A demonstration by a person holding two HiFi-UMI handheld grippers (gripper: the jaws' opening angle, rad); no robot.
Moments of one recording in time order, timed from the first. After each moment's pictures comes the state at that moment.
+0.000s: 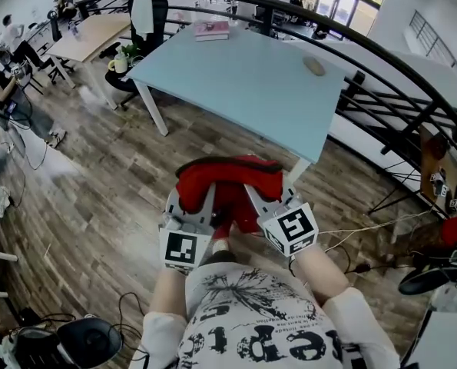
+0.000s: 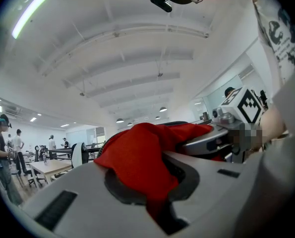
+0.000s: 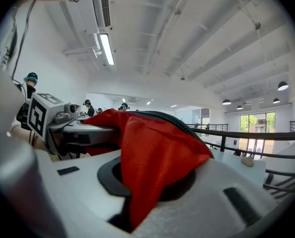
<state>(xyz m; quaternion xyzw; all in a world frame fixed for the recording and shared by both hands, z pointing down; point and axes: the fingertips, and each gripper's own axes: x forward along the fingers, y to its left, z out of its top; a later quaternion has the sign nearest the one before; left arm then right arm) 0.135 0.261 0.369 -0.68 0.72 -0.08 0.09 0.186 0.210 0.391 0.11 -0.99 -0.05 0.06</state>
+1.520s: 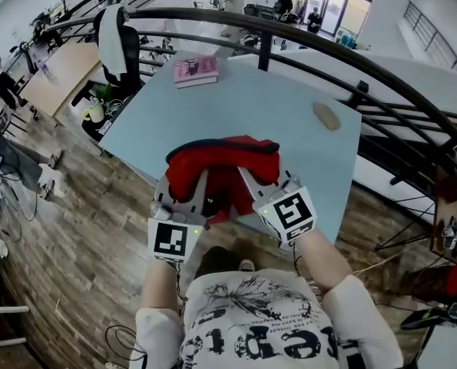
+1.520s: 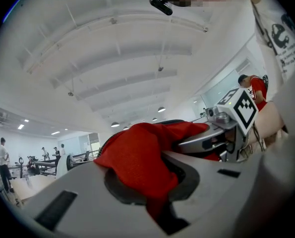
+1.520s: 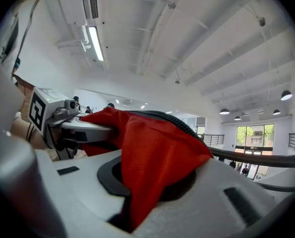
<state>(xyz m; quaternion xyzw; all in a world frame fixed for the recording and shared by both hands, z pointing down) -0.113 -0.128 0.318 -0.70 0.70 -0.09 0.11 -0.066 -0.182 0.338 0.13 -0.99 -0.09 0.03</state>
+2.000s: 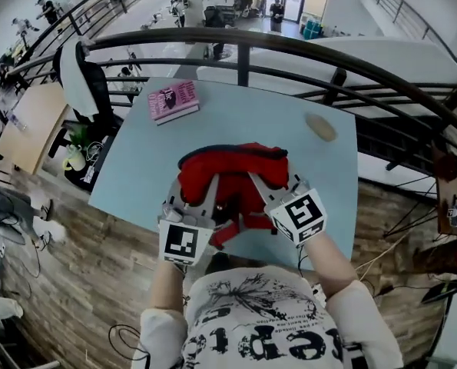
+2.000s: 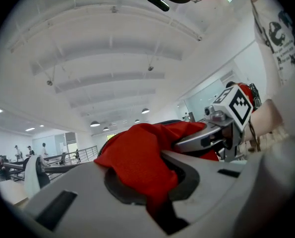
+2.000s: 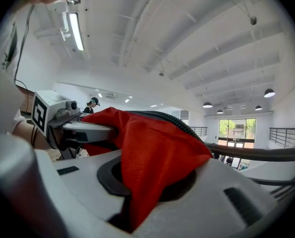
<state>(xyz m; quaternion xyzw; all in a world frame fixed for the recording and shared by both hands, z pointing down) -0.175 -0.285 0.335 -0.78 0.60 -0.10 0.11 -0.118 -0.327 0.357 0.23 -0.97 -0.05 0.06</state>
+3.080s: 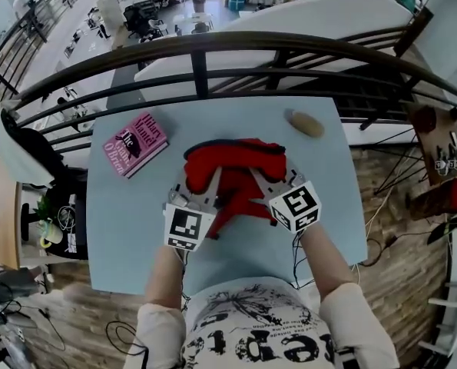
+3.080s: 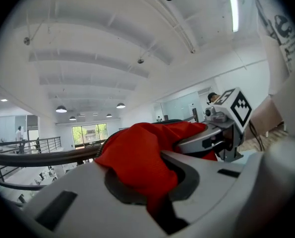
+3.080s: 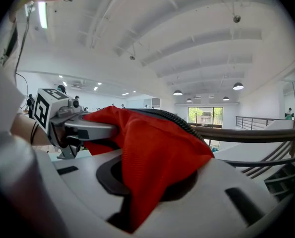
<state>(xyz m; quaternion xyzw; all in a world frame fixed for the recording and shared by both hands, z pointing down) -0.253 -0.502 0.412 -0.89 0.44 -0.09 0.07 -0.181 -0.513 0.431 0.40 -0.91 0.01 0.11</state>
